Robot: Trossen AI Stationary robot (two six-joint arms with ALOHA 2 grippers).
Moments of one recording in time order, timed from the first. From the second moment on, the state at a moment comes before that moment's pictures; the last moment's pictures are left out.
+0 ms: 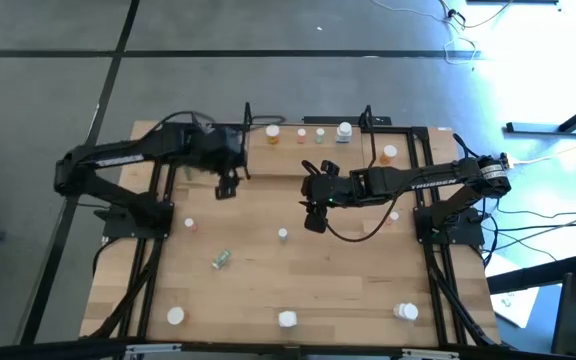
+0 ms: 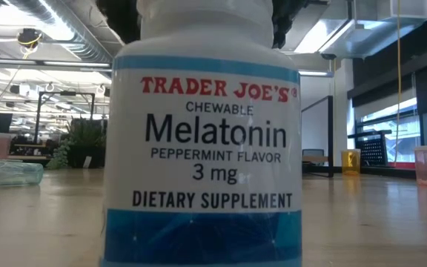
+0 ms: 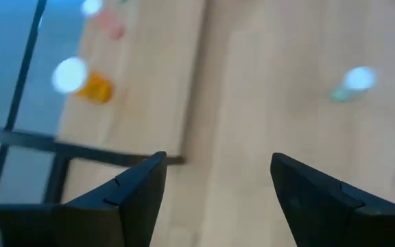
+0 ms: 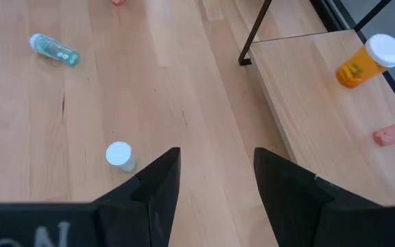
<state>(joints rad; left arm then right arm) 0.20 1.24 1.26 -0.99 -0.16 0.10 0.09 1.59 1.35 -0.60 0.31 0.20</state>
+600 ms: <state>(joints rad) -0.27 1.15 1.12 -0.94 -0.36 -0.21 0.09 1.59 1.35 -0.57 0.31 0.20</state>
